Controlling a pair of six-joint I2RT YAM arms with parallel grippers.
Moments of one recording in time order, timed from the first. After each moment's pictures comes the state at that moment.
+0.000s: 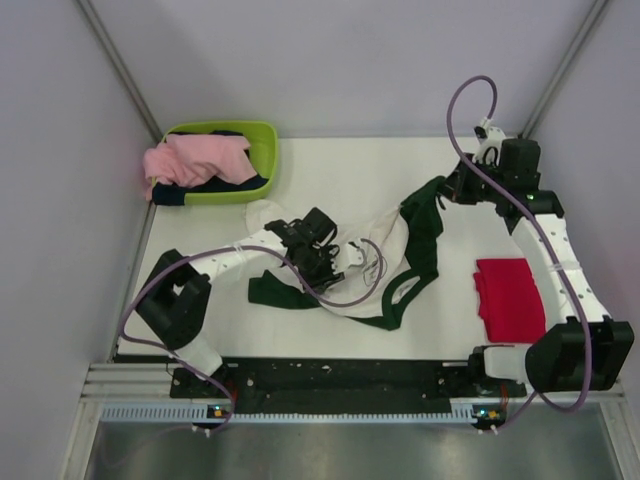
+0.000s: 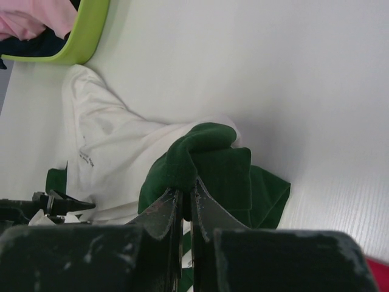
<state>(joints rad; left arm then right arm) -0.75 1.63 1.12 -0.68 0.33 0.58 0.03 1.28 1.22 -0.50 -0.45 0.22</state>
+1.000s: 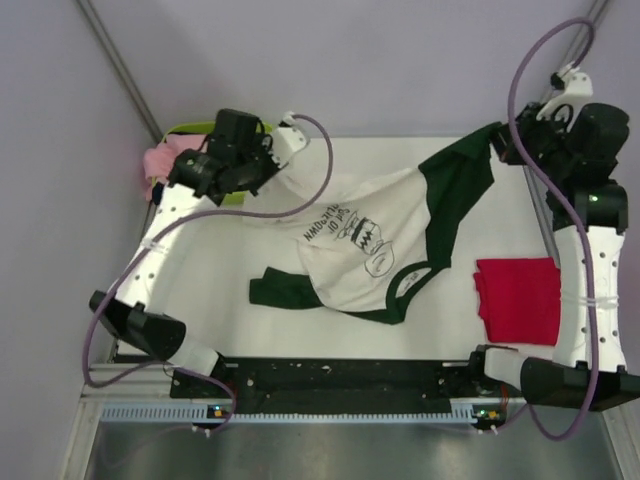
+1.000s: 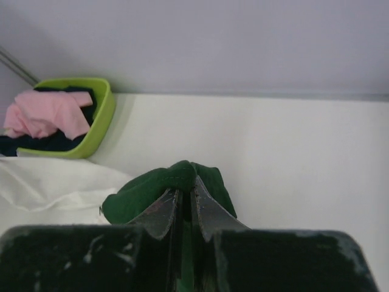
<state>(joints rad) -0.45 1.55 1.75 -0.96 0.03 0.61 -0.09 1.20 1.54 -0.58 -0.39 0.18</state>
